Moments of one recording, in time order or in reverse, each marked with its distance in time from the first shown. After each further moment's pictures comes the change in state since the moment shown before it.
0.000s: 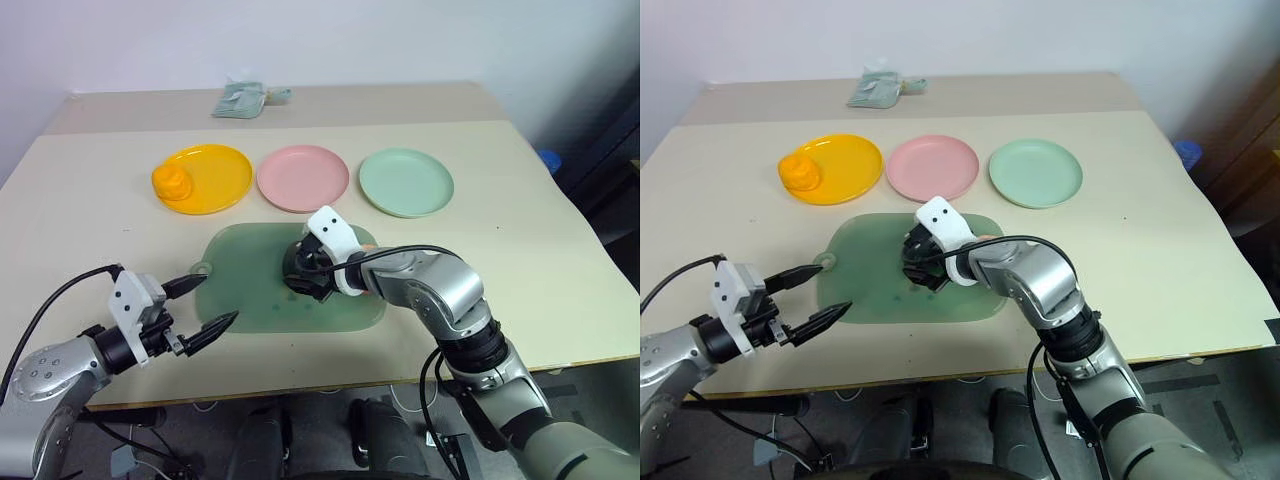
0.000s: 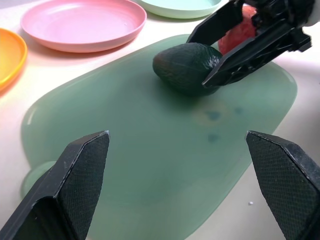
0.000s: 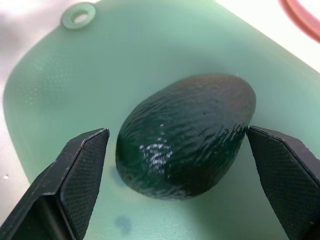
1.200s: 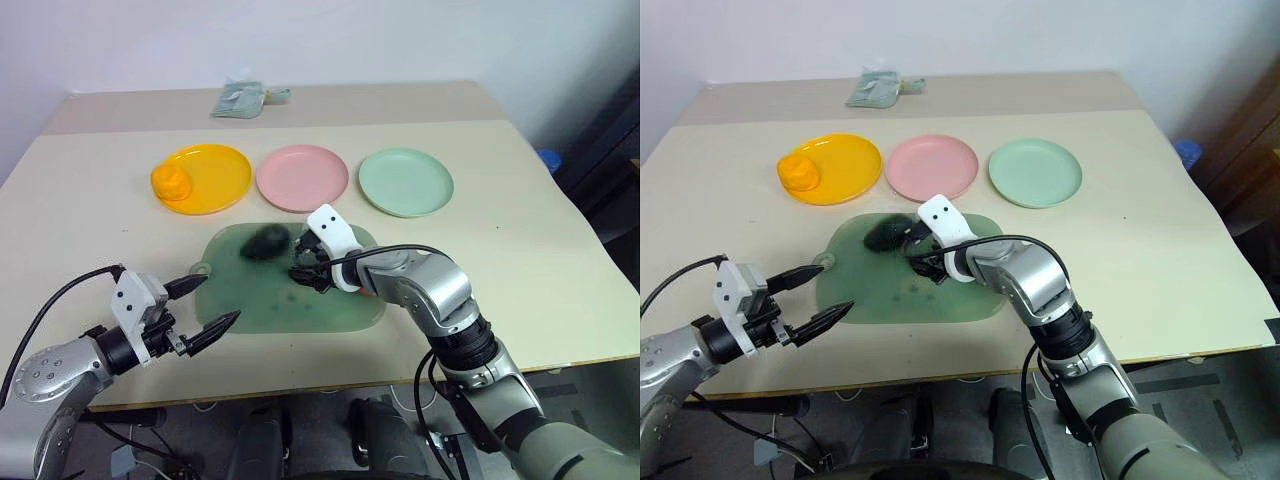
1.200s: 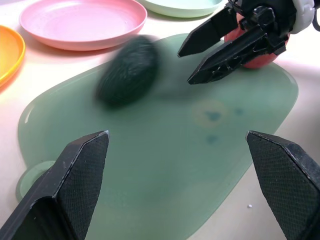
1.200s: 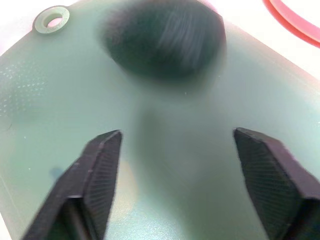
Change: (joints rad) left arm 0.009 0.000 0.000 -0.011 0.000 0.011 0.012; right arm 0.000 0.039 -0.002 0.063 -0.059 -0.050 -0.004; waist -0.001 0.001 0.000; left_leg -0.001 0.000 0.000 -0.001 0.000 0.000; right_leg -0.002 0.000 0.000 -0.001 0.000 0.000
